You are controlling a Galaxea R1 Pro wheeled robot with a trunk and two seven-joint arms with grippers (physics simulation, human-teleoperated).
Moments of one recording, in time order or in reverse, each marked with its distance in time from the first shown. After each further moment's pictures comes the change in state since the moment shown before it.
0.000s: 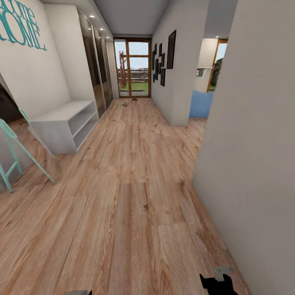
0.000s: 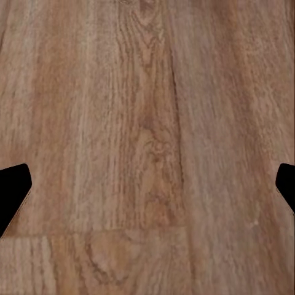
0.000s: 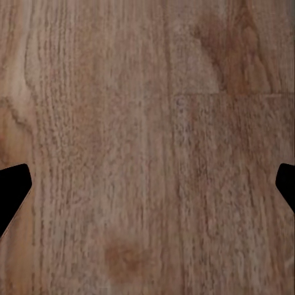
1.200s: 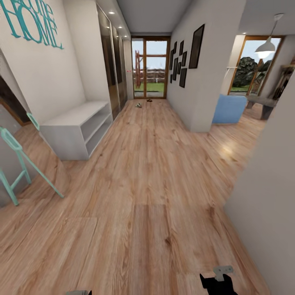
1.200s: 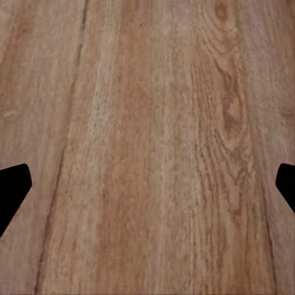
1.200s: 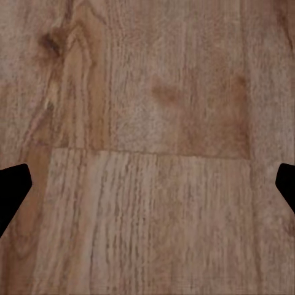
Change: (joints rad) left arm 0.000 0.000 0.001 0.000 0.000 0.000 0.002; right arm 0.000 0.002 0.000 0.000 -0.002 0.000 -0.005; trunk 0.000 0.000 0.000
